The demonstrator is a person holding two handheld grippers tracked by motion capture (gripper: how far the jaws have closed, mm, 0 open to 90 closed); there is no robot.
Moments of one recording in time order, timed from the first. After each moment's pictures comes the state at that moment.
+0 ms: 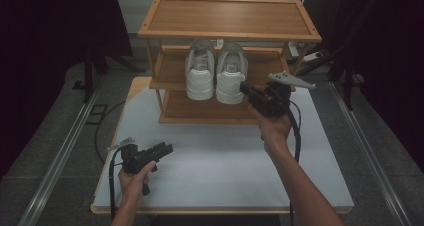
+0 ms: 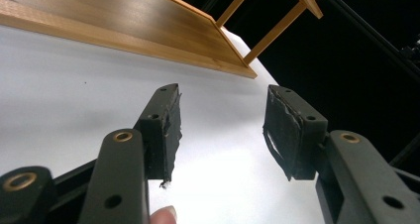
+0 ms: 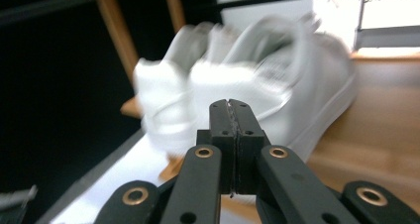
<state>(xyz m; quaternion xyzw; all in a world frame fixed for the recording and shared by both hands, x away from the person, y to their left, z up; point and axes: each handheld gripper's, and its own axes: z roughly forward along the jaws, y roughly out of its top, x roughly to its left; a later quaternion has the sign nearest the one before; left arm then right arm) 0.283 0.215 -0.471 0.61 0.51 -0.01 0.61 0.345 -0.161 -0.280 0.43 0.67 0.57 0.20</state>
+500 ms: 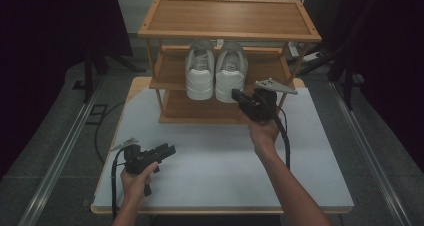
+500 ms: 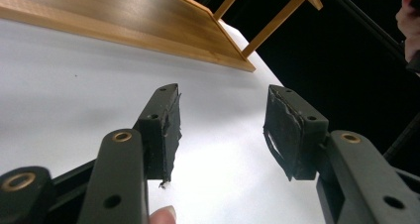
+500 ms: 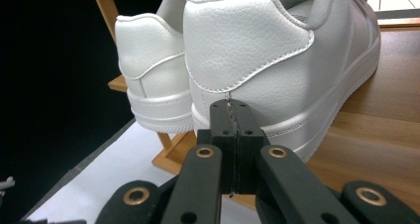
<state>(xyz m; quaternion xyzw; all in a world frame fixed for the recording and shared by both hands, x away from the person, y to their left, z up) 0.284 0.209 -0.474 0.62 0.50 -0.02 0.60 0.362 -0.146 -0.310 0.45 0.67 0.55 0.19</state>
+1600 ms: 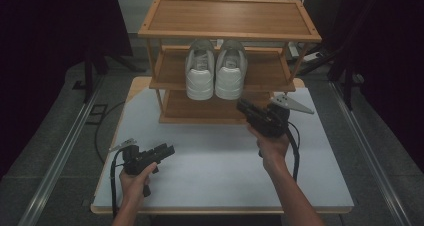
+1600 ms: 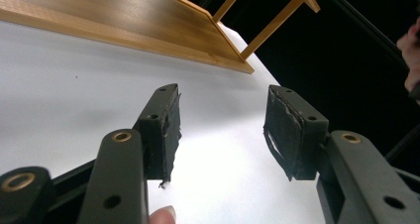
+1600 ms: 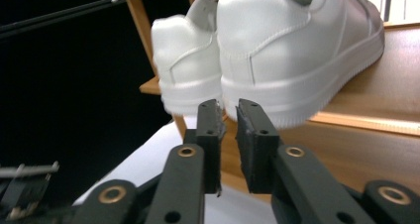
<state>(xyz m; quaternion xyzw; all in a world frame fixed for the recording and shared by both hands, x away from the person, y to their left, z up) 0.281 0.213 -0.472 0.61 0.50 -0.01 0.61 0.323 -0.175 -0.326 0.42 0.65 0.61 0.17</state>
